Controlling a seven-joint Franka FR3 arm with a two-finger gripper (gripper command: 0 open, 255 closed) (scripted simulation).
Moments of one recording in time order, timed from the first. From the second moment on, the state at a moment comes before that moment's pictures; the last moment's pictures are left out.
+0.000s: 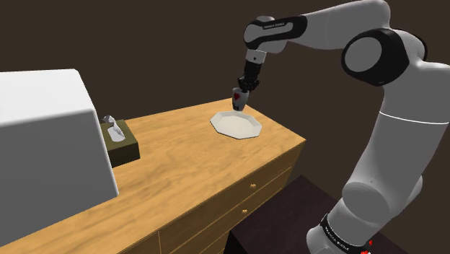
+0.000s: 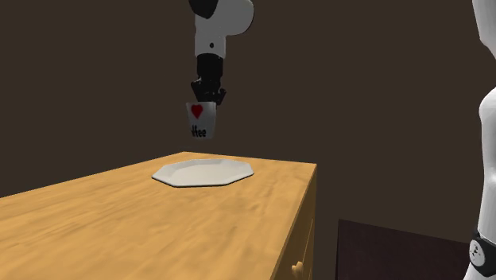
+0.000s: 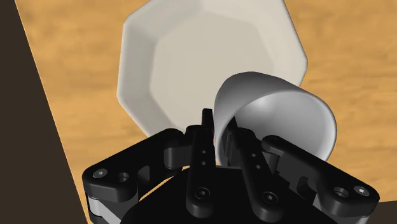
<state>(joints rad) -0.16 0.24 -0.04 -1.61 0.11 1.80 -0.13</state>
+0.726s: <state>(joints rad) -0.17 0.28 -0.05 -1.69 0.12 1.92 -0.17</state>
